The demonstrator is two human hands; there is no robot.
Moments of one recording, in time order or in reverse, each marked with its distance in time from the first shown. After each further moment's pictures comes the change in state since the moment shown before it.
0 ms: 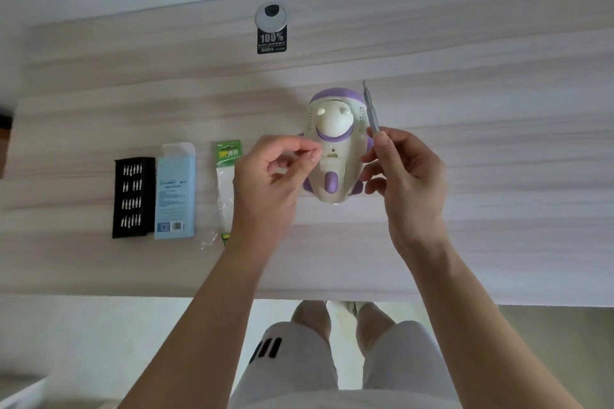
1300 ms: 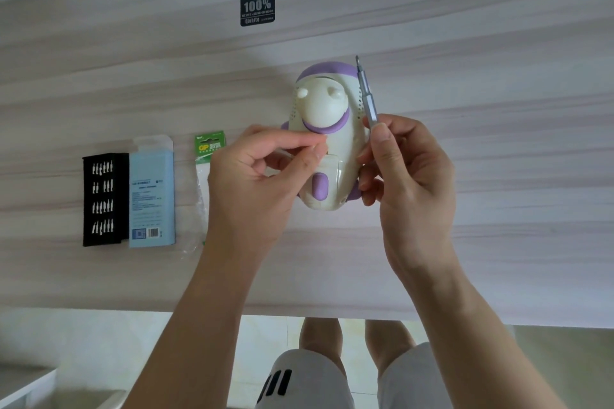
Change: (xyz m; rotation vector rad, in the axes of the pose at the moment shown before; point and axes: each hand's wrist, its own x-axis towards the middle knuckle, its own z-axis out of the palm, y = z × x) left_hand 0.009 -0.012 0.012 0.041 0.003 -0.048; right_hand 0.004 0.017 0.008 0.096 -0.011 -0.025
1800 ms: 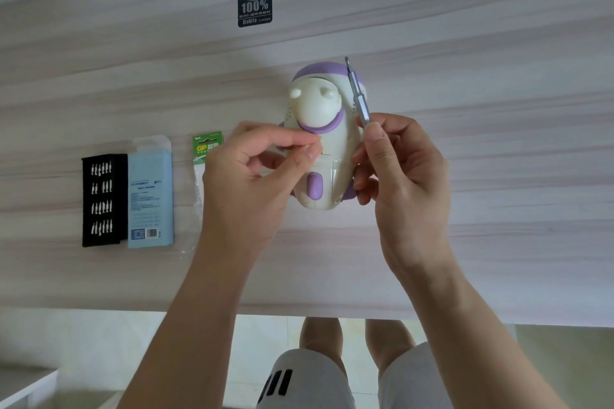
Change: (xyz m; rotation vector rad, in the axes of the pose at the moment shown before) left_hand 0.000 0.004 -0.003 0.016 -0.033 -0.026; right_hand 0.002 0.000 -0.001 0.013 -0.022 0.011
